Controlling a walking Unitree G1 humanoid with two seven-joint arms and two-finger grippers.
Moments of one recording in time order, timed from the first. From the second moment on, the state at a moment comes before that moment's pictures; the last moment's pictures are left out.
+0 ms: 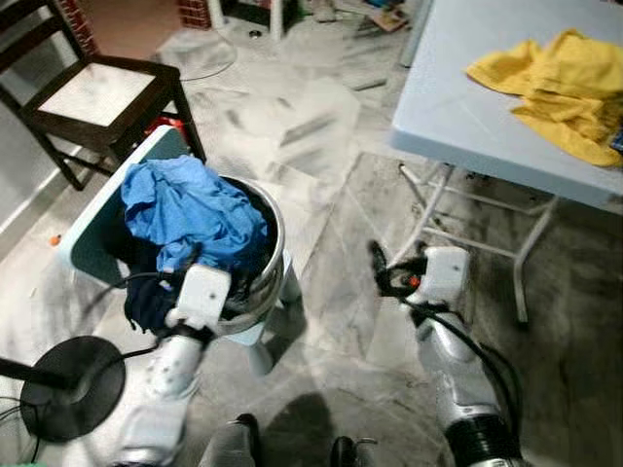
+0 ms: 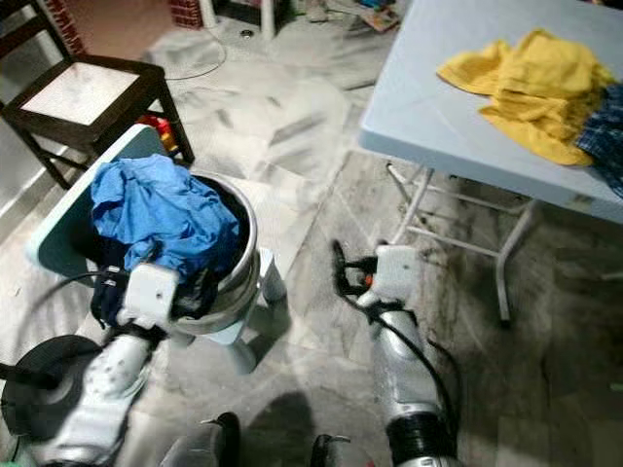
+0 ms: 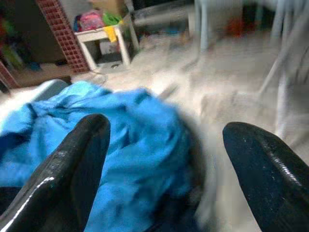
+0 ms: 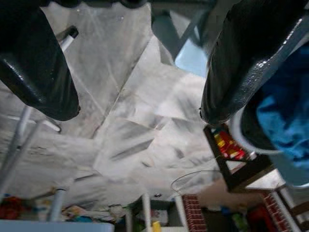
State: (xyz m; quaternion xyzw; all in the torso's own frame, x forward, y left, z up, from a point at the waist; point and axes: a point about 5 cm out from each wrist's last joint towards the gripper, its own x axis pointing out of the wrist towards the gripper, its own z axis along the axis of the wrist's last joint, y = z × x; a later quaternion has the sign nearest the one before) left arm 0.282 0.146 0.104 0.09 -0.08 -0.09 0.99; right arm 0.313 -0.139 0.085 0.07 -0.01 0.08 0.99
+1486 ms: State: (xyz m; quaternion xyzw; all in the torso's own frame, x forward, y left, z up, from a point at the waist) left arm 0.287 0.157 0.109 0.03 -0.05 0.01 1.00; right arm 0.307 -0.121 0.090 0.06 -0.02 0.16 0.99
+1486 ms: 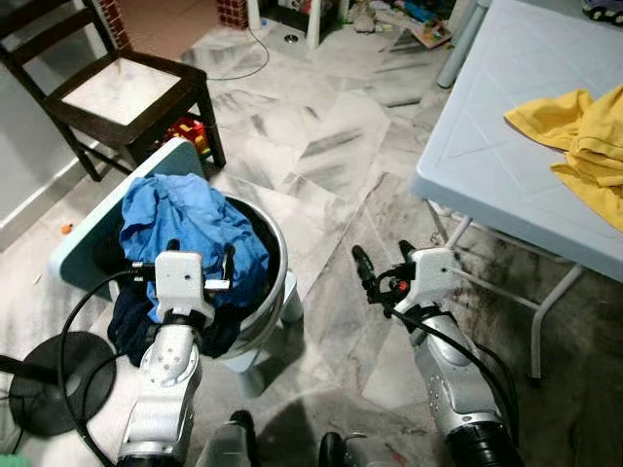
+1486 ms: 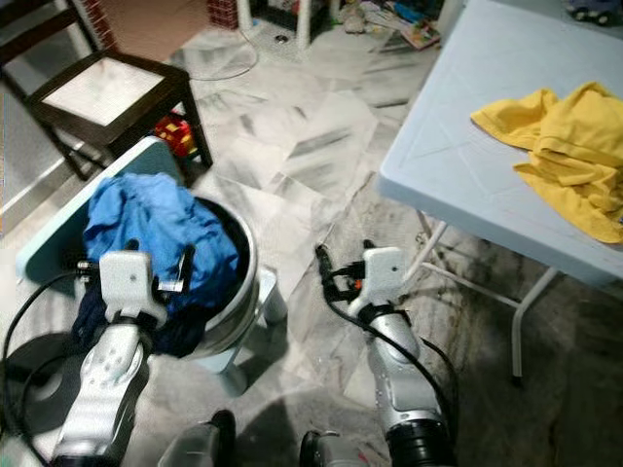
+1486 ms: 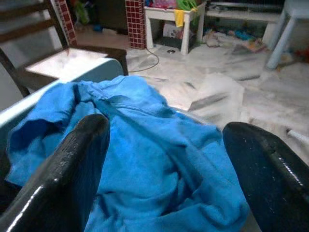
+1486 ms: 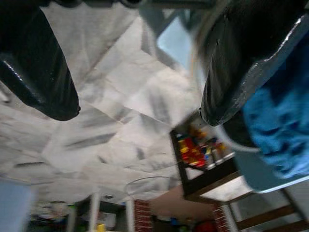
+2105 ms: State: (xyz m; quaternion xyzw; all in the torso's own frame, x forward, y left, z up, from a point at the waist) left arm 0.341 0.129 0.096 -0.04 0.04 -0.03 1.00; right arm 0.292 -0.096 0.097 0.05 0.00 0.27 0.96
